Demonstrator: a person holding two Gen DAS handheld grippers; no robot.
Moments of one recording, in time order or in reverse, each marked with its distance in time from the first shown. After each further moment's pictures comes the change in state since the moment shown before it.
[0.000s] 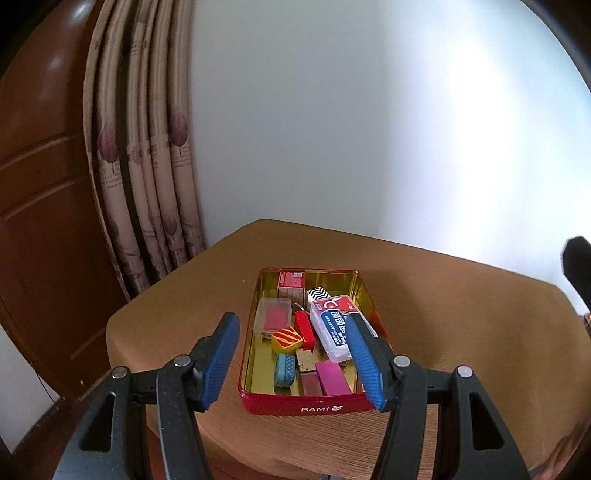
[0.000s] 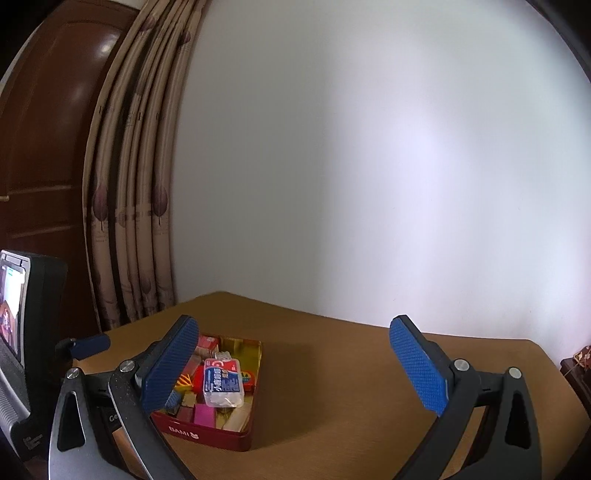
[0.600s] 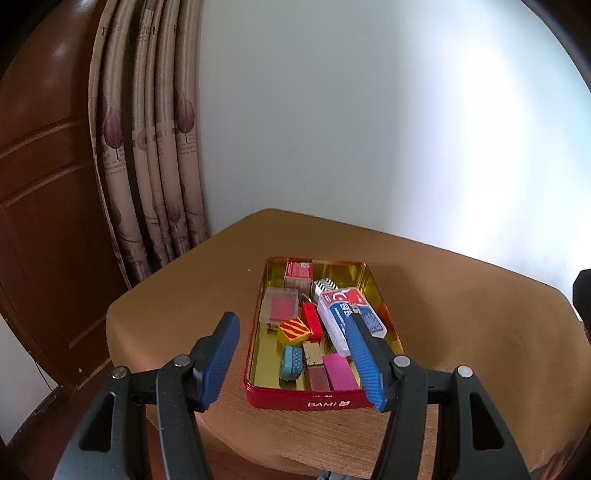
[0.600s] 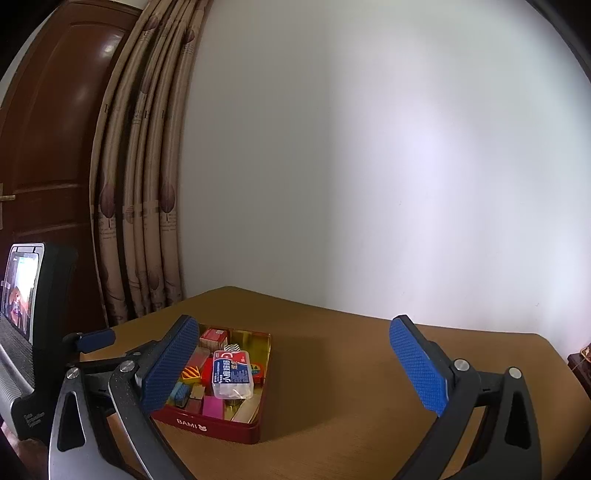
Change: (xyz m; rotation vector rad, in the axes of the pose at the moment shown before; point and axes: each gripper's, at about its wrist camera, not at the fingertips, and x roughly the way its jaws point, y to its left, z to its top) left arm 0.011 0.007 -0.004 -0.025 0.041 0.008; right arm 0.001 0.002 -0.011 0.001 0.028 0.033
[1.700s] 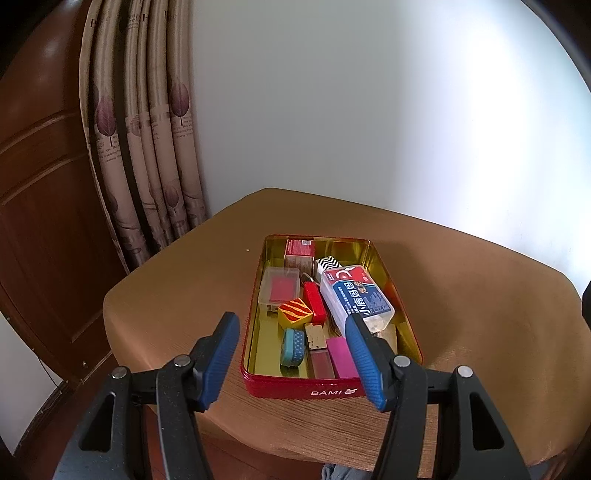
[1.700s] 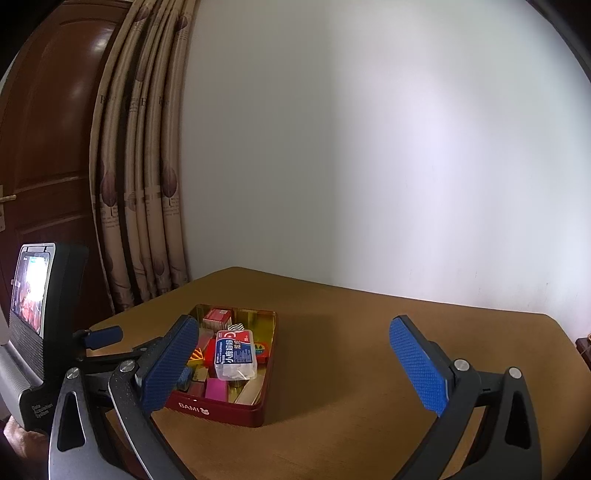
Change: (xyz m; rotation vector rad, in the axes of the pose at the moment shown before) left arm 0.021 0.003 -0.007 0.032 0.072 0.000; right arm 0.014 -0.006 -0.015 0.033 0.079 0.030
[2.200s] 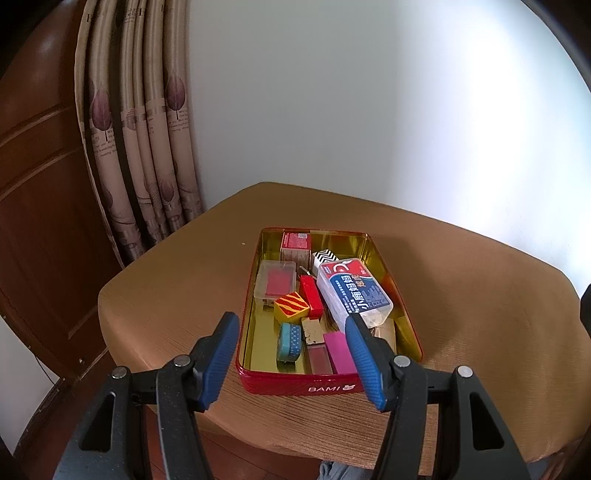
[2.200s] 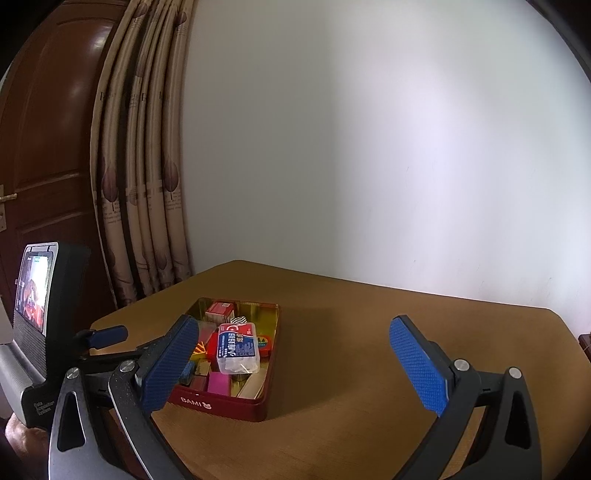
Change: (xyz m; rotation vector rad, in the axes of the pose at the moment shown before) left arm 0.007 -0.001 -0.003 0.000 0.005 -0.009; right arm 0.002 -0.001 -0.003 0.006 0.024 0.013
